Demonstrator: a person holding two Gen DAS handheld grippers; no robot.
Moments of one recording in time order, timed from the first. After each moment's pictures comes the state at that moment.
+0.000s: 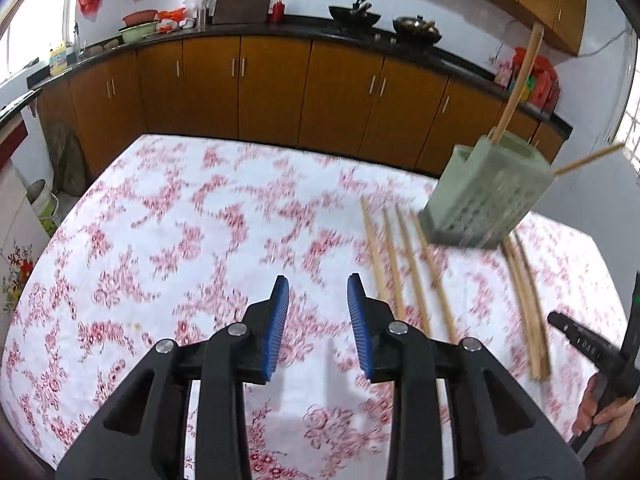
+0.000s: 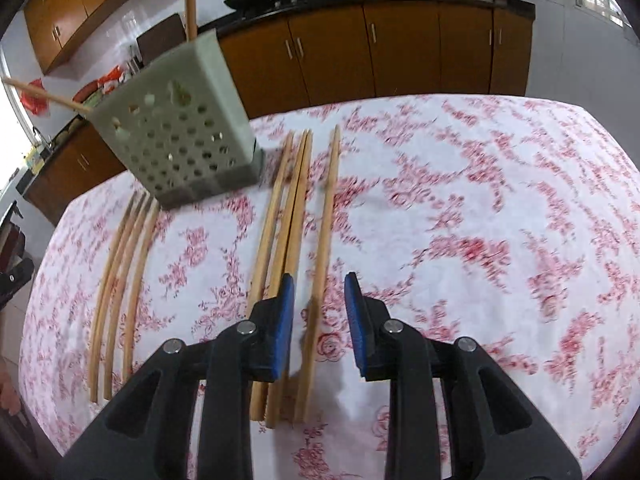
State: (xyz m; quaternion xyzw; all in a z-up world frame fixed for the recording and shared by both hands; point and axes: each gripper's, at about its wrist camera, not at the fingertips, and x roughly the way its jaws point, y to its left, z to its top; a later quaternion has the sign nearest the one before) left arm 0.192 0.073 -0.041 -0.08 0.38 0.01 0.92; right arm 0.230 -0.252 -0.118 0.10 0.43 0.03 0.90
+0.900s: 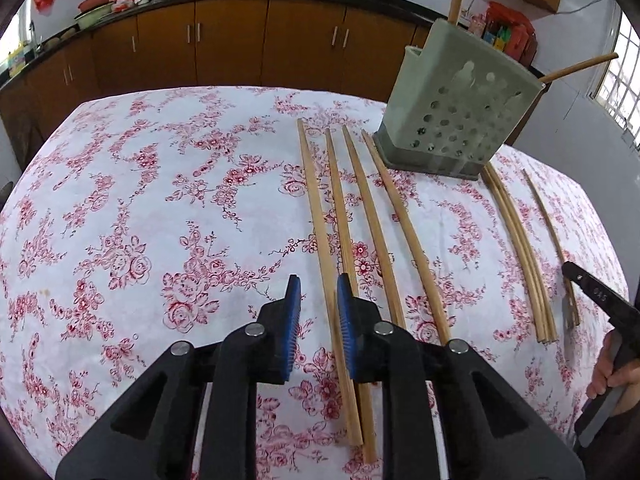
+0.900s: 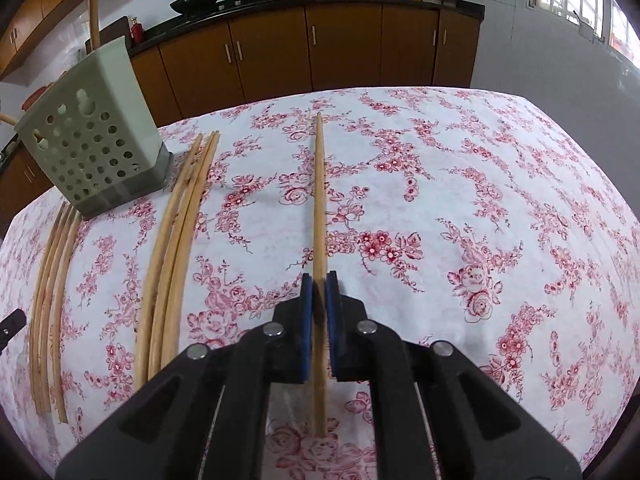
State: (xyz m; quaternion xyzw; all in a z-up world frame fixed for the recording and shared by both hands) left arm 0.210 0.019 -0.098 -0.06 0.44 -0.05 0.89; right arm 0.222 -0.301 -0.130 0.08 0.43 -0.08 0.90
